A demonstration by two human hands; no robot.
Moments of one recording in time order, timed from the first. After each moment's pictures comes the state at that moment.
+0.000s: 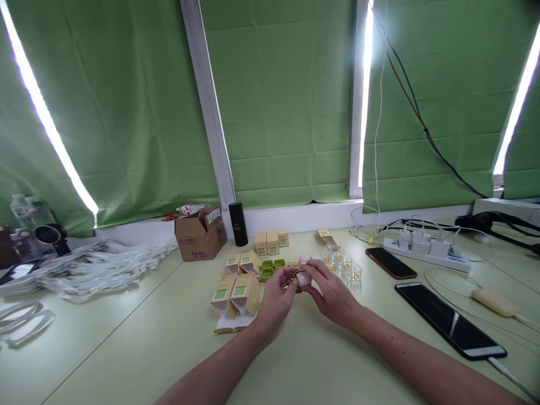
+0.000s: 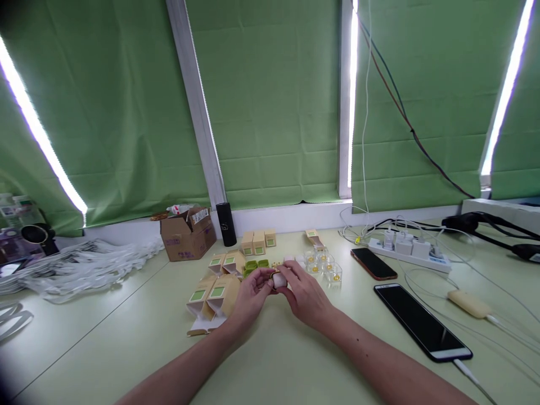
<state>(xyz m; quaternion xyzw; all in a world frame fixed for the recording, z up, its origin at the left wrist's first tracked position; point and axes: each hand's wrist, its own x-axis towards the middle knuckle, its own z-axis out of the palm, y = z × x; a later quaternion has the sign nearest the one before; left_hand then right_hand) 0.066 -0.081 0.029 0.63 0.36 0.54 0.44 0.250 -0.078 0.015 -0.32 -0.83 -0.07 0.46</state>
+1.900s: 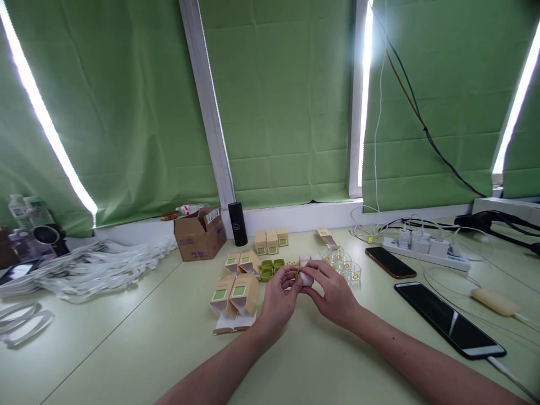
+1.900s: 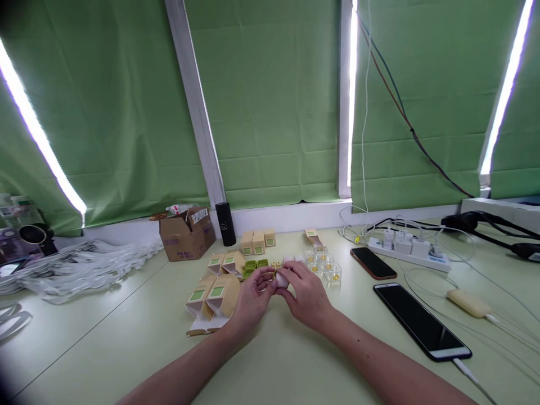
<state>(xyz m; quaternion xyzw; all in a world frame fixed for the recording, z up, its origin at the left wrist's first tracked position) 0.070 -0.076 0.018 0.64 0.36 0.55 0.39 0.250 -0.081 0.014 -0.34 -0.81 -0.06 0.48</state>
